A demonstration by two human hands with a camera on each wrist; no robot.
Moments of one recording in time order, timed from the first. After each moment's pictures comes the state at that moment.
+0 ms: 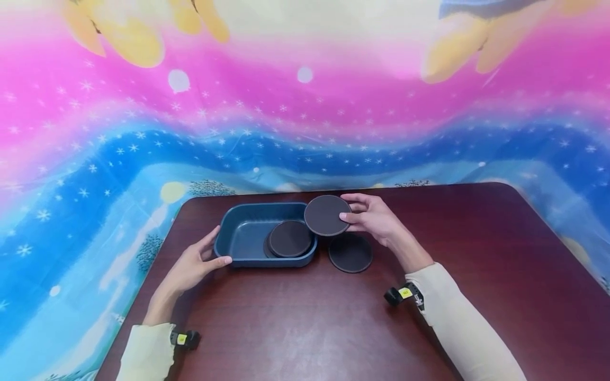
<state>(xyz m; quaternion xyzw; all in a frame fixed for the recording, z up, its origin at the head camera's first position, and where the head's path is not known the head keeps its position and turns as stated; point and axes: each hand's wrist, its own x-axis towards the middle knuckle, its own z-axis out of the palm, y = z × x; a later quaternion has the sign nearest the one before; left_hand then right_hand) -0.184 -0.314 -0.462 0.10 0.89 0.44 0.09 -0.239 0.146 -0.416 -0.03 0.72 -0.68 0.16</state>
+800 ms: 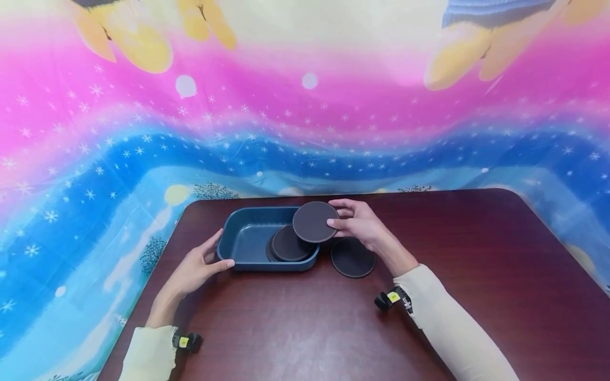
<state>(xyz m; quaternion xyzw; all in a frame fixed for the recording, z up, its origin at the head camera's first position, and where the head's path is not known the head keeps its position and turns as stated) -0.183 -0.314 -0.462 0.09 0.89 0.44 0.09 -0.240 0.112 -0.418 -0.04 0.72 -0.68 0.15</state>
